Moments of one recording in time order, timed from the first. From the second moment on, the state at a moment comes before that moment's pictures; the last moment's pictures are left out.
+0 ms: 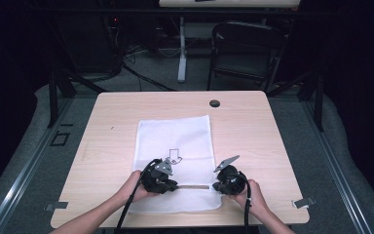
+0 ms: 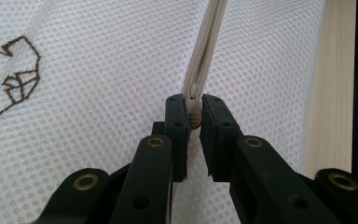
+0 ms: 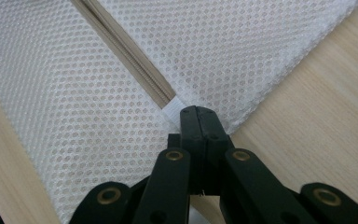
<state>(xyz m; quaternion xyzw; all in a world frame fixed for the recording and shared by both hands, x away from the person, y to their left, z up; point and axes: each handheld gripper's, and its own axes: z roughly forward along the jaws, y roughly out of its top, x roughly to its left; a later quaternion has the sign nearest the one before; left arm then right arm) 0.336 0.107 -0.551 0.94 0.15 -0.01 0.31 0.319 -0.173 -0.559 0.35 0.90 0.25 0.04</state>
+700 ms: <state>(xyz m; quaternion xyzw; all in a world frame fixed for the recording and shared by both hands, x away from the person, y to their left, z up) 0.334 0.124 -0.549 0.94 0.15 -0.01 0.31 0.319 -0.172 -0.559 0.35 0.90 0.25 0.04</state>
